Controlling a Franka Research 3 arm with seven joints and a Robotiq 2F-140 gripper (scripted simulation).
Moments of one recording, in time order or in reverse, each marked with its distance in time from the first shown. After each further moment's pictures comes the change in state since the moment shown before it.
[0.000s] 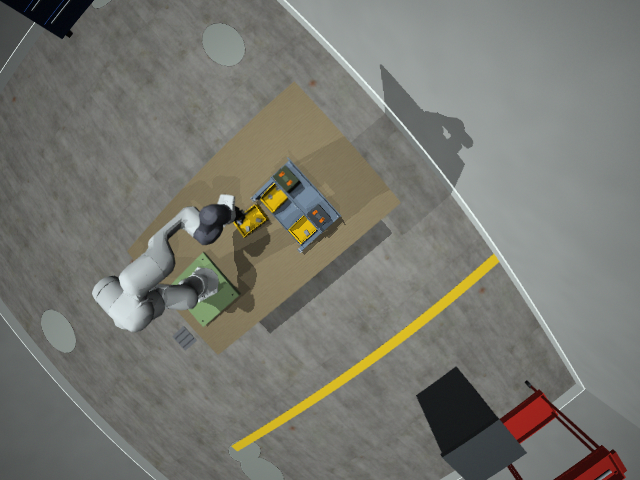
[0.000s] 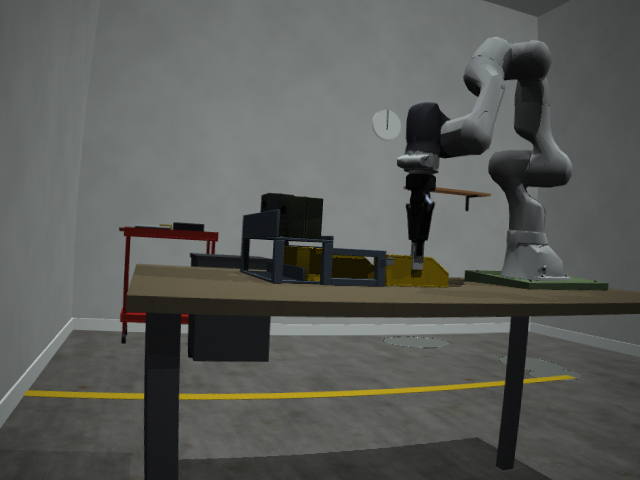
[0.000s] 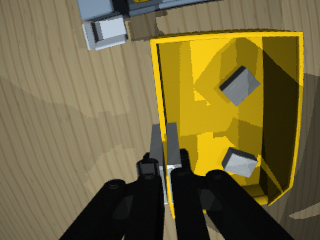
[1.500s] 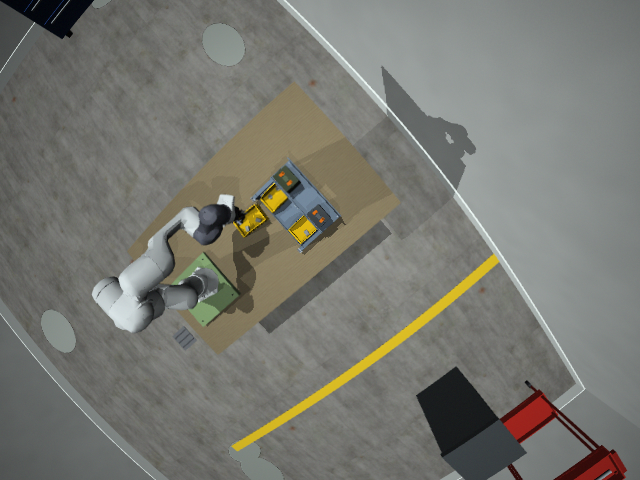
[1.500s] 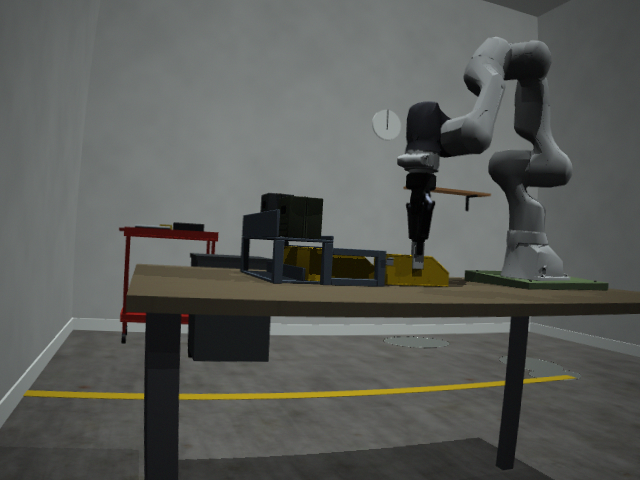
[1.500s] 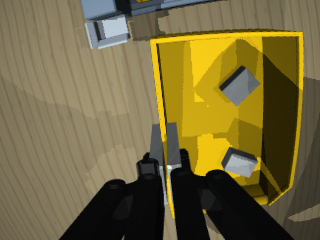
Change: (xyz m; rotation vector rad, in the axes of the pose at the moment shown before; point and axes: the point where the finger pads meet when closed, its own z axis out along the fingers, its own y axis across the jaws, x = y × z) arm 0.000 -0.001 -0.002 0.002 0.001 -0.004
